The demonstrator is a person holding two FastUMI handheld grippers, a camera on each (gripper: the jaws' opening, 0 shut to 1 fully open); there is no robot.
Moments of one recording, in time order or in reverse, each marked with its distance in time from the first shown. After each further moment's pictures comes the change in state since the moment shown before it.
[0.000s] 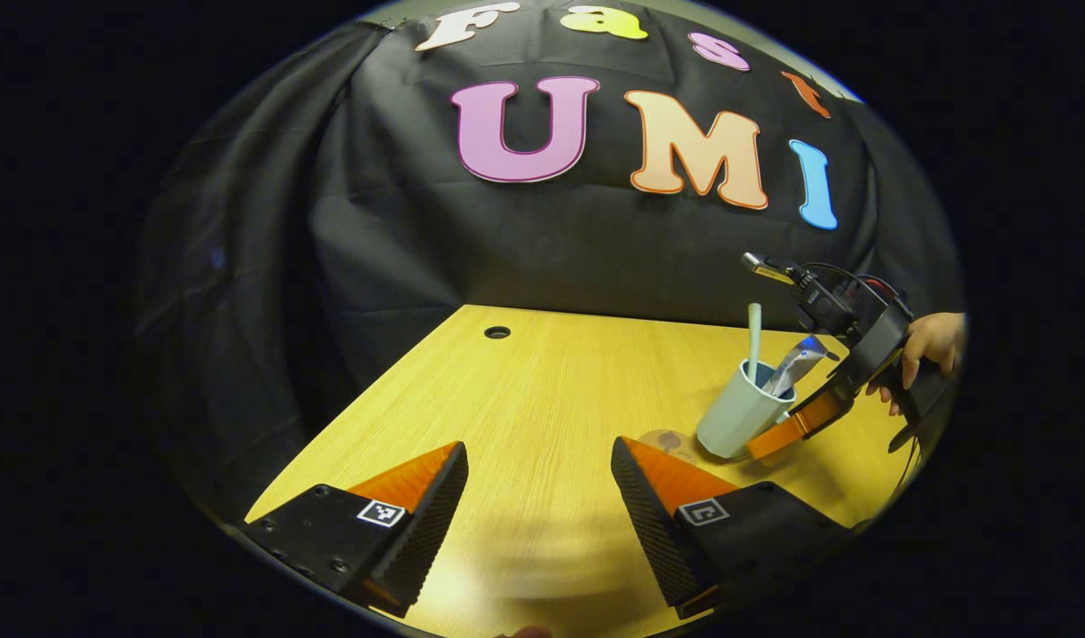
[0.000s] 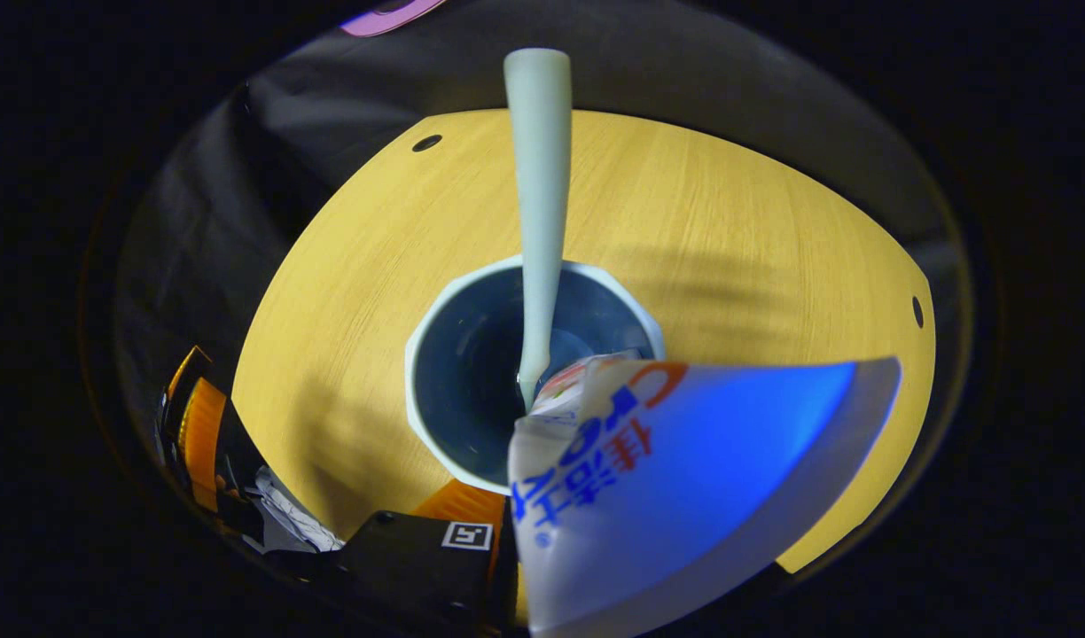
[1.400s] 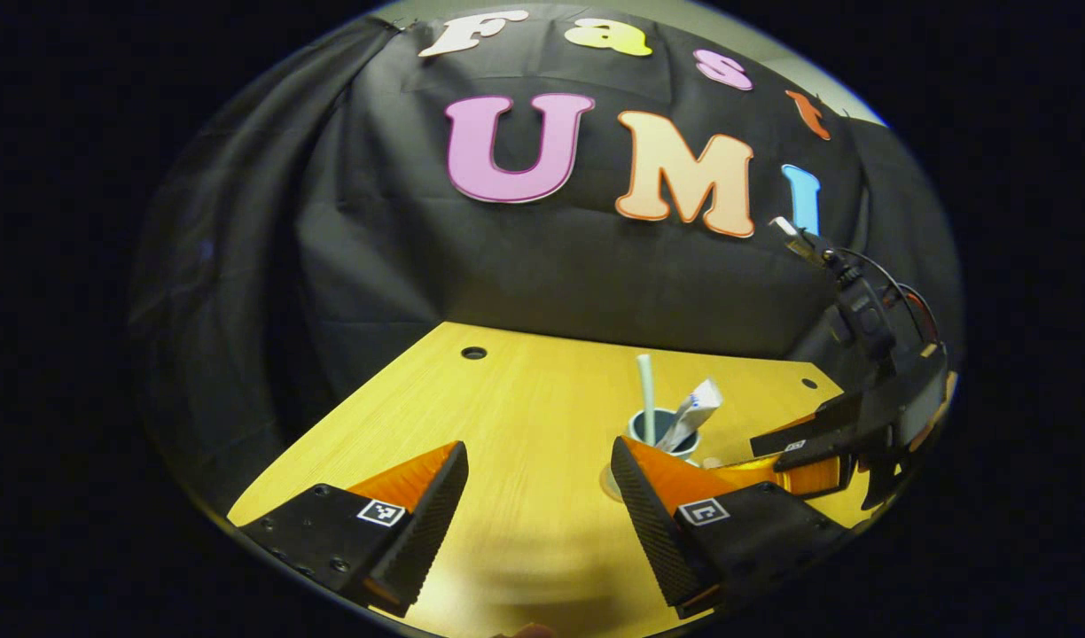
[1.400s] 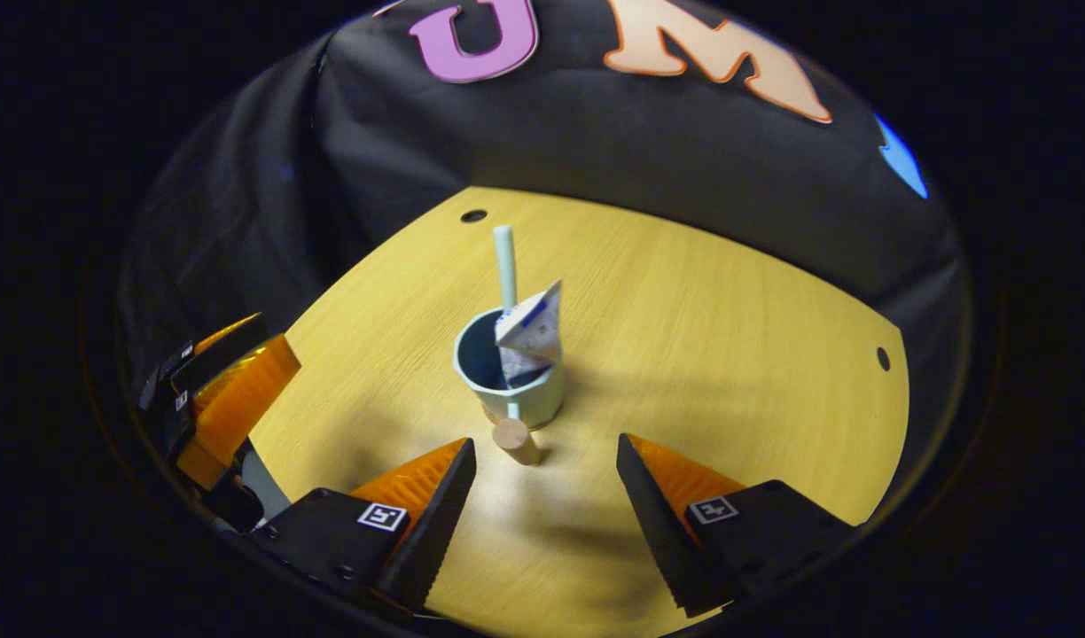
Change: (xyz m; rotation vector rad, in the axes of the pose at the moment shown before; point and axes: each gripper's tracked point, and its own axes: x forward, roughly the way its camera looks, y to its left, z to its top) left arm -0.004 -0.054 0.043 -0.009 -0.092 -0.096; right arm -0.095 0.014 0.003 -0.053 -0.409 -0.068
